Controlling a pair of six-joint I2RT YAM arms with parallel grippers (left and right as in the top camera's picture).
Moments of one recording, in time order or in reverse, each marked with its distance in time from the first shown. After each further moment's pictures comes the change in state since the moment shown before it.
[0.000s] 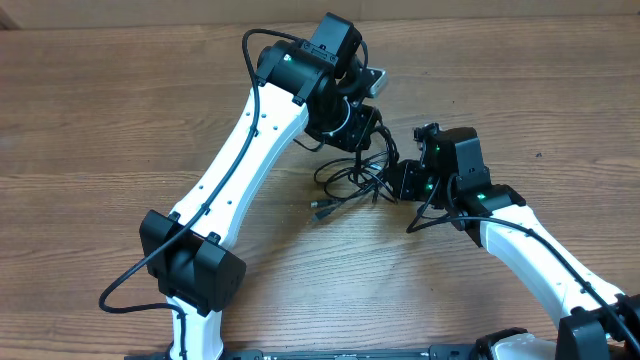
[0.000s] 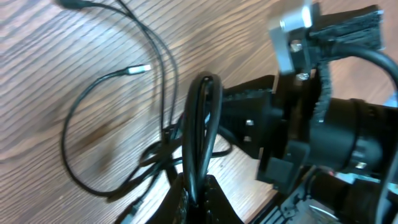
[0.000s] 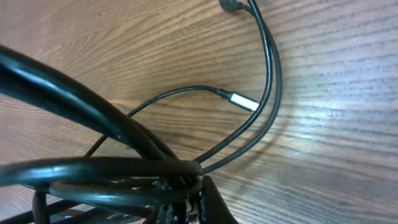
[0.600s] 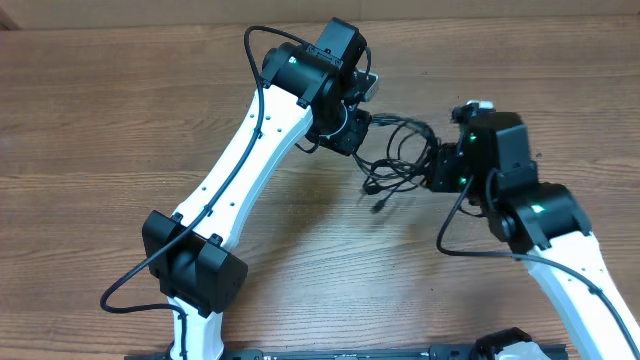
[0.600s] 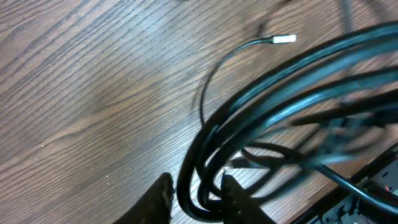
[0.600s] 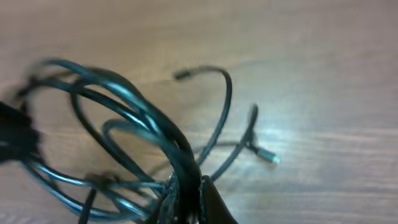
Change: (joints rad) left arm -0.012 0.001 0.000 -0.033 -0.177 -0.004; right arm 0.001 -0.261 0.291 -0.484 0.325 -0.129
